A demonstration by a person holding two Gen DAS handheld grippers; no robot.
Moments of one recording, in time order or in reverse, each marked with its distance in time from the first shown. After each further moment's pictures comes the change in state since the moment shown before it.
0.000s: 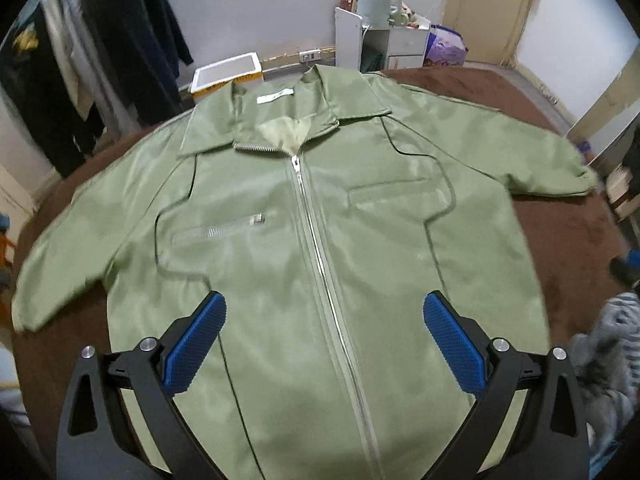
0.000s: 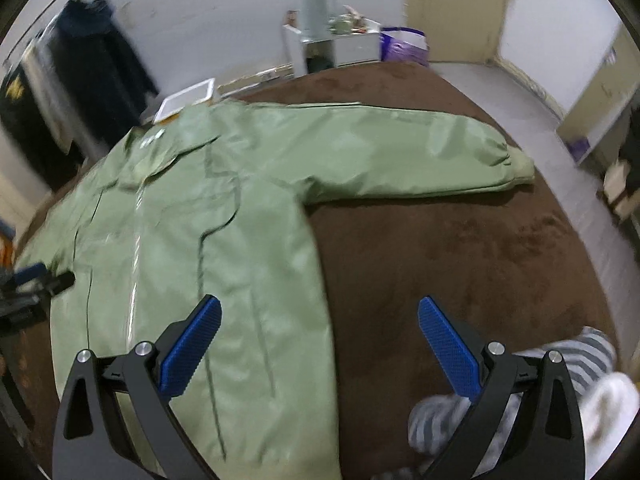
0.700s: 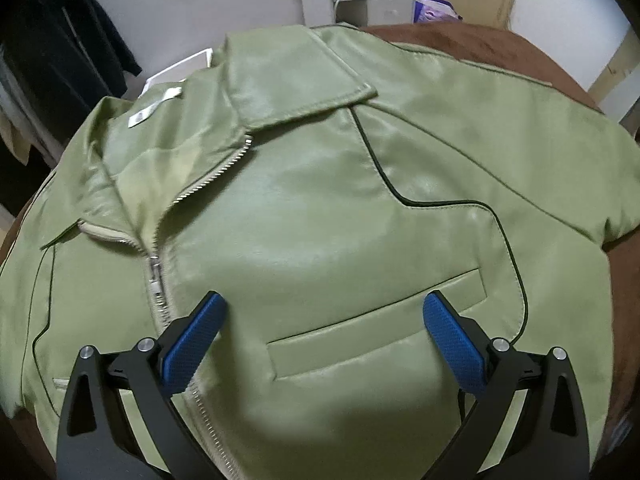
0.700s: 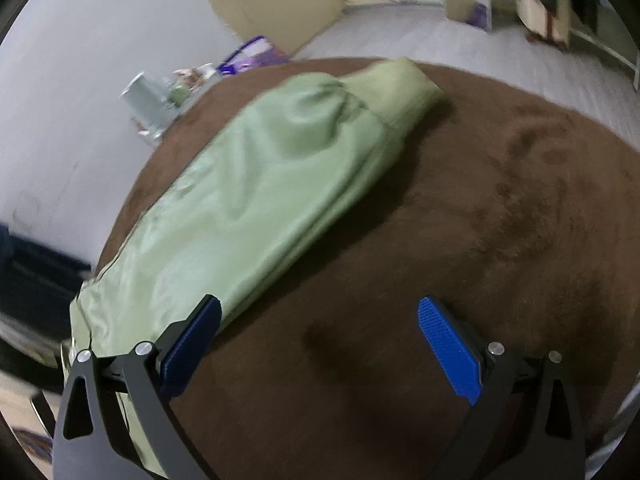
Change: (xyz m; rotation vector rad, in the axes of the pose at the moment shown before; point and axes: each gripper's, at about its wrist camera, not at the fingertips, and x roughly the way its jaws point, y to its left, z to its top) left arm 0.176 -0.065 0.087 0.092 0.043 -0.016; right arm 0.137 -0.220 0.034 0.655 -0.106 0.007
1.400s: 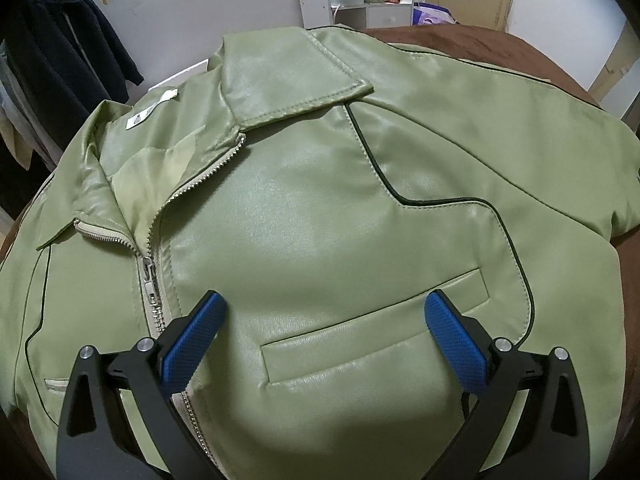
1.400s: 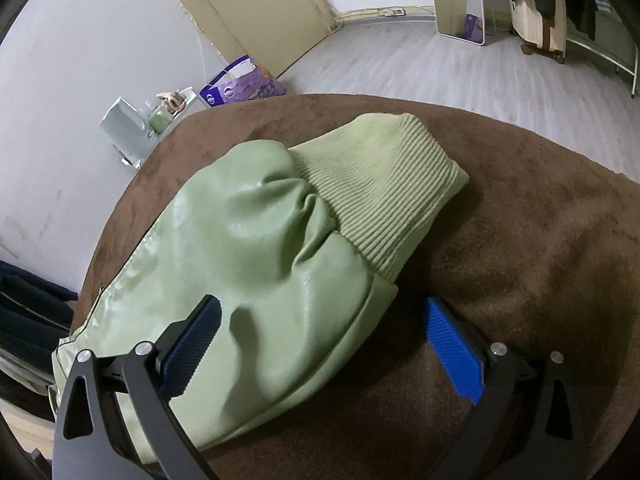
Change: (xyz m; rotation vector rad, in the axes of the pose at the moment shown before) left arm 0.004 -0.009 -0.013 0.005 -0.051 0.014; right arm 0.053 -0.020 0.069 -0.012 -0.068 -0.017
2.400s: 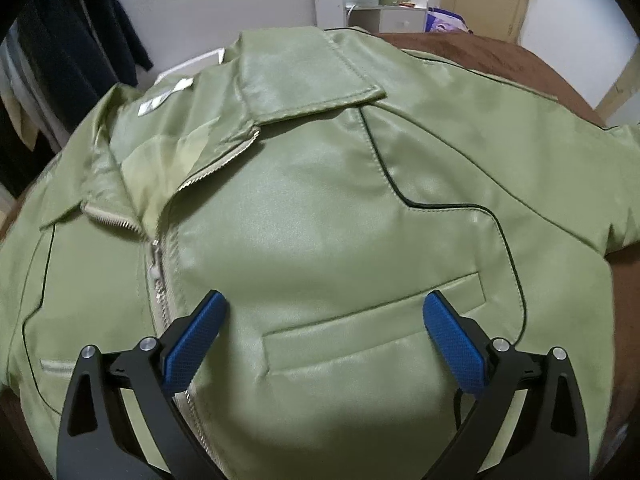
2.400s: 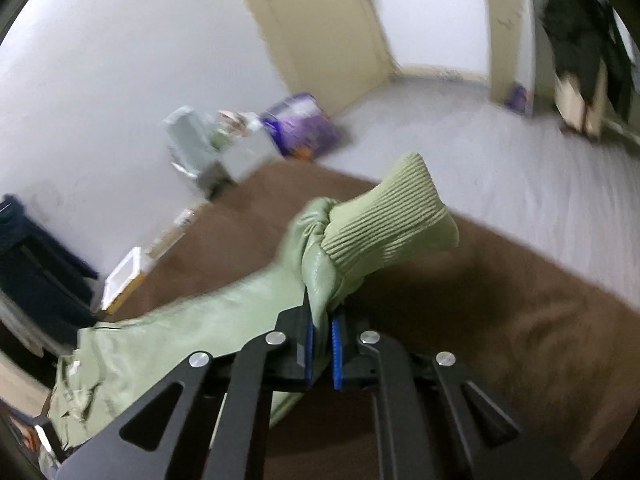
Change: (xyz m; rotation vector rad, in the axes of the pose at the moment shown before) left arm -0.010 0.011 0.001 -0.082 0.030 -0.021; right arm -0.105 0.074 0.016 -0.237 -0.180 0.109
